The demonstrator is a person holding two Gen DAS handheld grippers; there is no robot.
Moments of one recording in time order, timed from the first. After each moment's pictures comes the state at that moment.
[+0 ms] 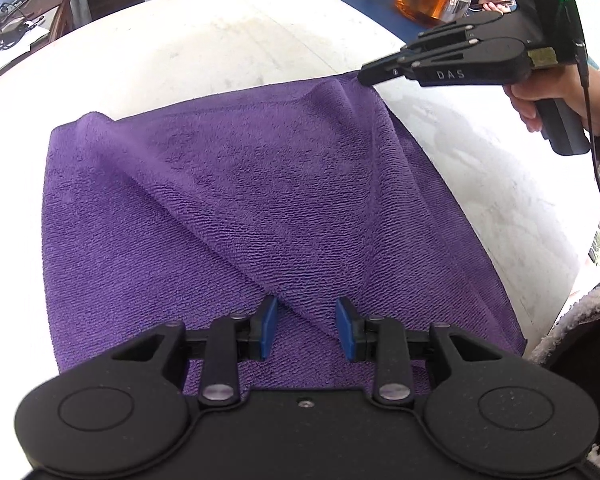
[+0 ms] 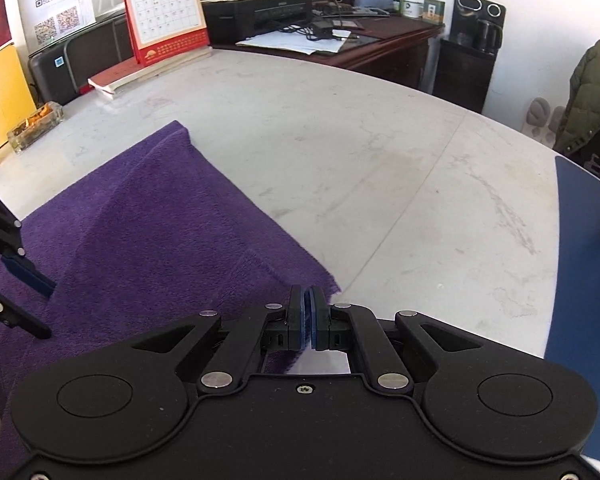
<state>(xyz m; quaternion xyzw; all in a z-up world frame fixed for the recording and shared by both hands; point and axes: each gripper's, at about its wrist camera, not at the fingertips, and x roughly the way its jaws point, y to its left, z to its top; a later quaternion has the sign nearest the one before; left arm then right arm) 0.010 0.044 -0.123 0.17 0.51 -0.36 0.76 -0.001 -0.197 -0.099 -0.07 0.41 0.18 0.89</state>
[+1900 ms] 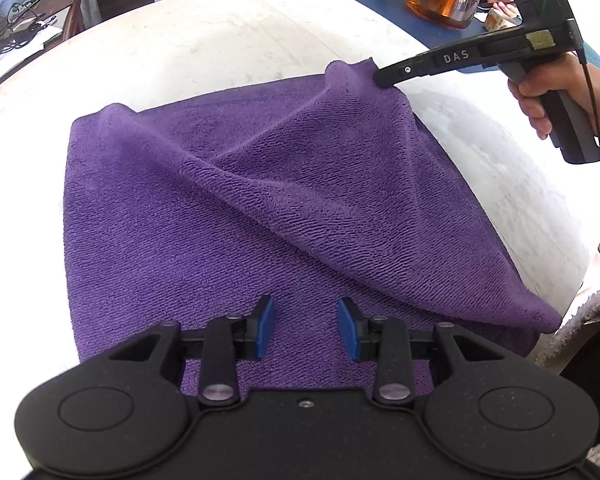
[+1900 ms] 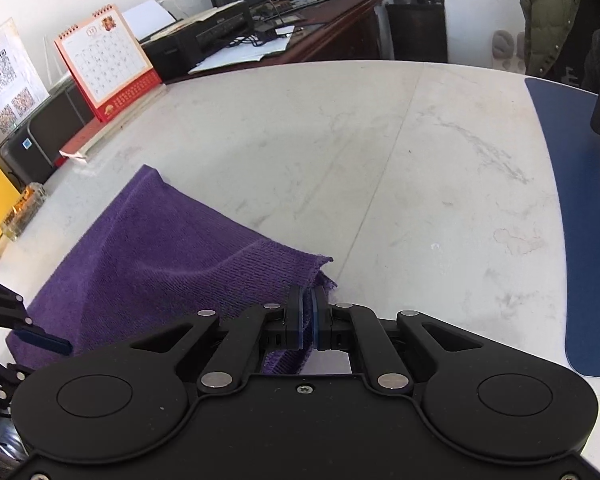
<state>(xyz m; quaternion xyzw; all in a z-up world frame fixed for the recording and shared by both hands) -0.008 0.067 -0.121 0.18 0.51 -0.35 0.77 0.003 -0.224 -0.113 0.08 0.44 0.14 0.89</state>
